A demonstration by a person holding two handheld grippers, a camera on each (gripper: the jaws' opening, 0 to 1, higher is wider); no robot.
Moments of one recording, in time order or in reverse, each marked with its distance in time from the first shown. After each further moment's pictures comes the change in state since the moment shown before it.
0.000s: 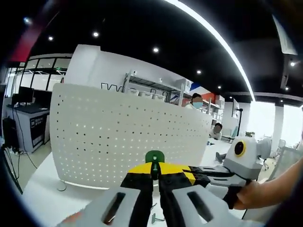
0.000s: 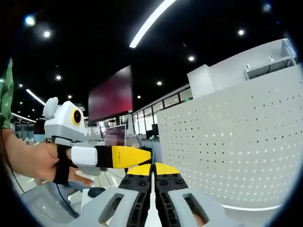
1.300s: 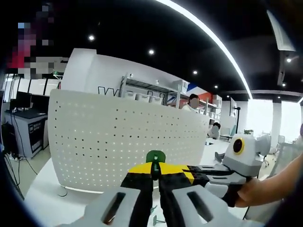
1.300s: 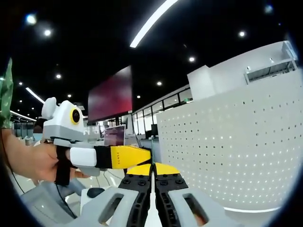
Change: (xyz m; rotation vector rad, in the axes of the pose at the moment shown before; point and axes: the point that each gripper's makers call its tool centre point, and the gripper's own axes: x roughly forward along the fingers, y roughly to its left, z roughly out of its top) left arm -0.001 -0.006 0.008 0.048 -0.031 -0.024; right arm 0.000 0.000 0.007 -0.012 -0.007 -0.010
